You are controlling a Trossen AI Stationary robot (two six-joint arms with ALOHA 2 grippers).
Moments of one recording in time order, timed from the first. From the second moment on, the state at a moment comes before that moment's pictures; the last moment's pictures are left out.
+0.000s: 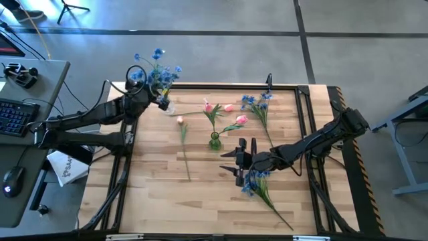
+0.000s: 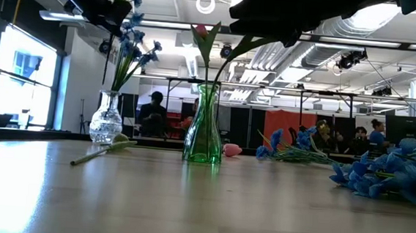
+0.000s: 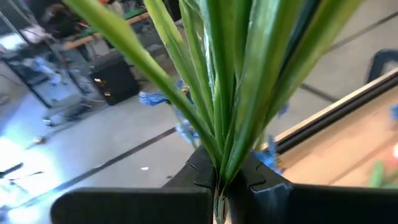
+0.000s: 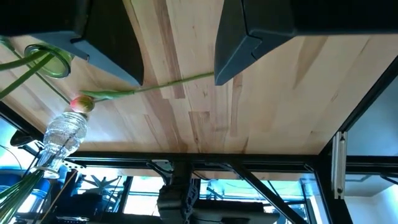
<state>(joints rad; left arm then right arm) 0.31 0.85 0.78 -0.37 -0.89 -0.05 0.38 1.55 0.81 0.41 0.45 0.09</state>
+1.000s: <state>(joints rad) 0.57 0.85 0.66 -0.37 -0.51 -0.17 0.38 1.55 0.81 0.42 0.45 0.08</state>
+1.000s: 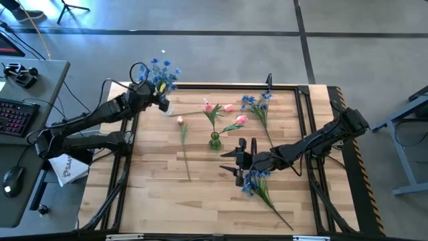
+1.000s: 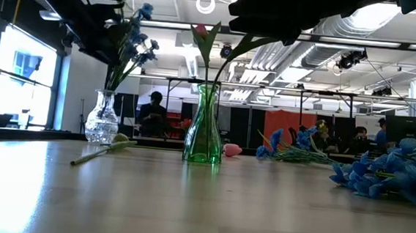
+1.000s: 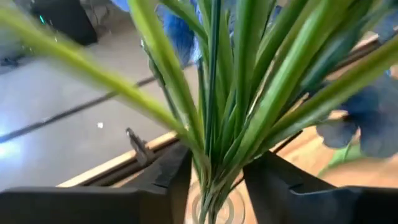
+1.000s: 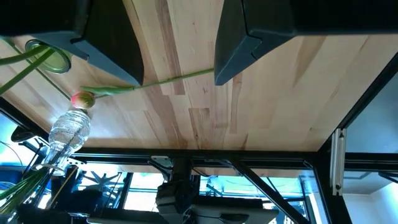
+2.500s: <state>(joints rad) 0.60 1.00 0.91 -0.80 -0.48 -0.30 0.38 1.55 0.81 0.42 0.45 0.08</state>
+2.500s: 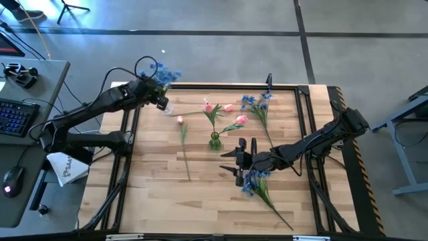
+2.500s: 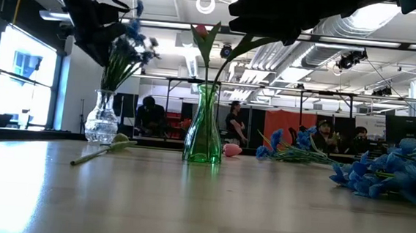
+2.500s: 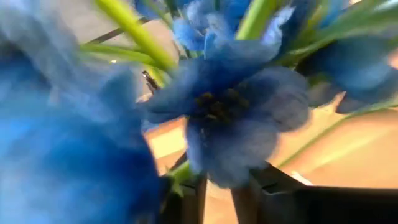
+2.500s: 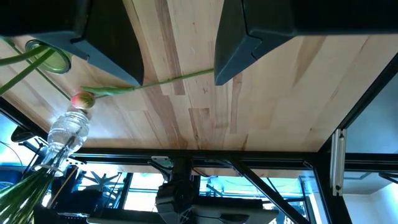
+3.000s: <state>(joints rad) 0.60 0.93 1.08 -0.99 -0.36 -0.30 0.38 1.55 0.81 0.42 0.45 0.08</state>
